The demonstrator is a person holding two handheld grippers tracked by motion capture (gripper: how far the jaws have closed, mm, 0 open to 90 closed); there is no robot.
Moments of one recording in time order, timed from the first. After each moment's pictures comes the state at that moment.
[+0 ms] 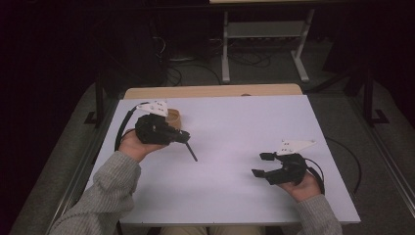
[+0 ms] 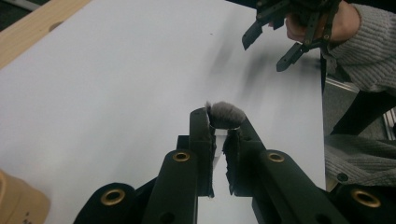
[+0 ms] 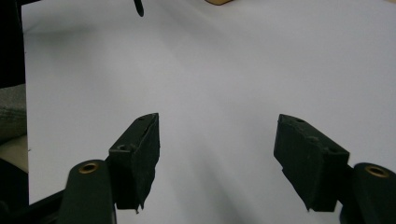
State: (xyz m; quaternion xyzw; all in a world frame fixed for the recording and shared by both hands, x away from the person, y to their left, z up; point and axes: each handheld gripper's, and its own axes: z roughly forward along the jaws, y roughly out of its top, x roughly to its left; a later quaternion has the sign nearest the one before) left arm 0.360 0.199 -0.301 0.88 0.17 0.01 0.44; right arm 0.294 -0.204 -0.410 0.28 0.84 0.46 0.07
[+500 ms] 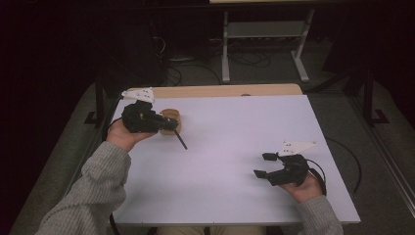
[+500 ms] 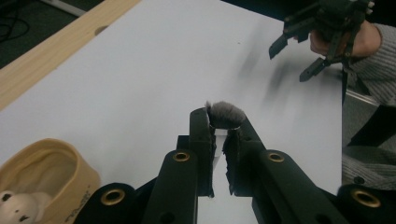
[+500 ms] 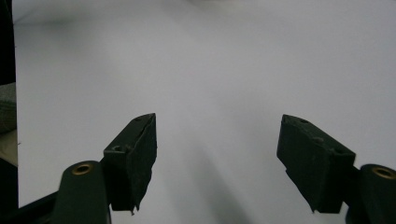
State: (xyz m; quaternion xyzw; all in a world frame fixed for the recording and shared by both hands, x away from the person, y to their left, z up) left arm 0.376 0.227 -0.280 0.87 0.21 0.03 0.44; right arm 0.294 -0.208 -0.415 0.28 0.84 0.46 0.08
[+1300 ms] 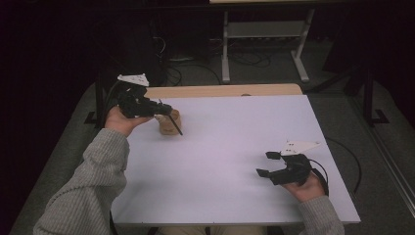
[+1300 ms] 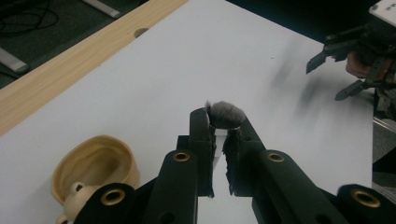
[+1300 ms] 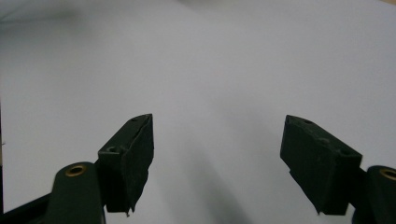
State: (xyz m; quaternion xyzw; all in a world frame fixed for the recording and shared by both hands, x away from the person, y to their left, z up) left arm 0.417 0.242 -0.276 0.86 0.27 0.04 0.44; right arm 0.294 -0.214 -0.415 0.29 0.84 0.45 0.10
